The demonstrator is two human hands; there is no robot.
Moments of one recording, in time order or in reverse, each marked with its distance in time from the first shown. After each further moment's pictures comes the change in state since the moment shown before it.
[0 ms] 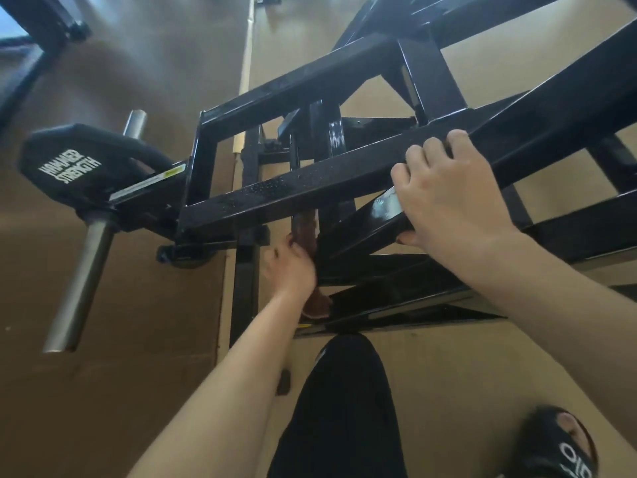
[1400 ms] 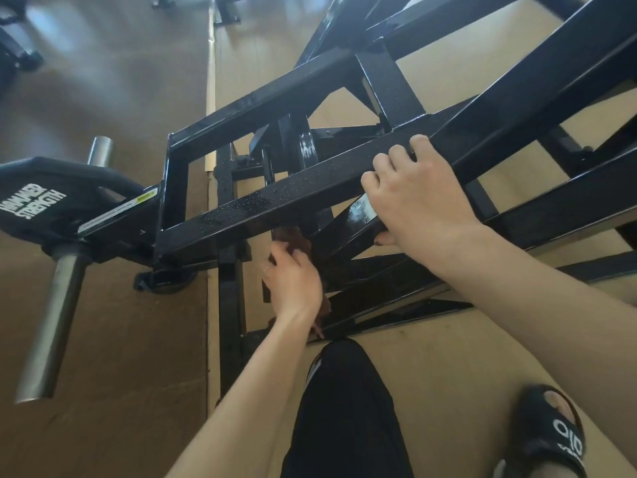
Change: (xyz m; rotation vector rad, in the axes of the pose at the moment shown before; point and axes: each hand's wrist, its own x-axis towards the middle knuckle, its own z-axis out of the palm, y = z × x) left_hand -0.026 0.020 0.006 -0.099 0.042 0.123; right_hand 0.005 0.000 0.006 -0.012 -0.003 0.008
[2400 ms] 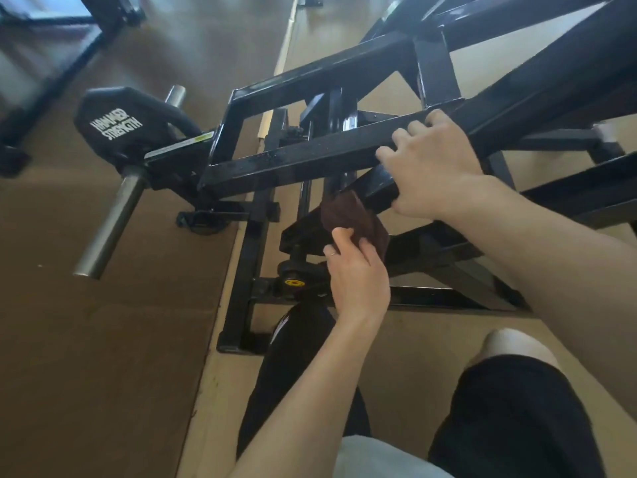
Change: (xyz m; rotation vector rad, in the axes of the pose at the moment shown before) left_hand -0.123 0.029 0.044 -0.182 0.096 0.081; right_hand -0.012 0.012 -0.002 0.074 0.175 -0.156
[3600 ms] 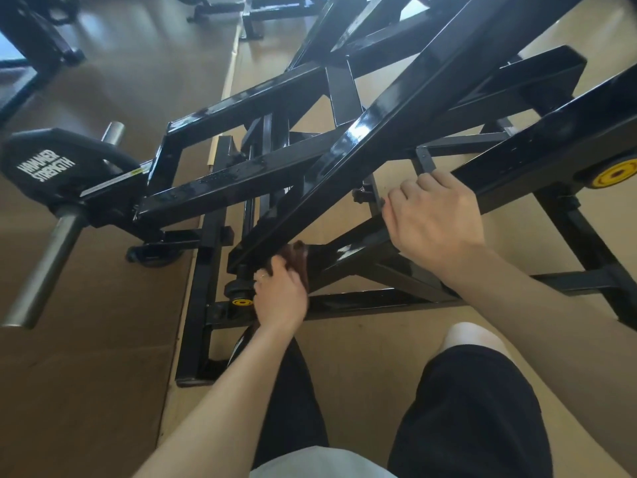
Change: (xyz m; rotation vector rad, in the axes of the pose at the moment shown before) left_hand 0.025 -0.047 0.001 0.430 -0.116 -0.003; right_hand -0.112 0.031 0.061 0.149 0.057 0.321
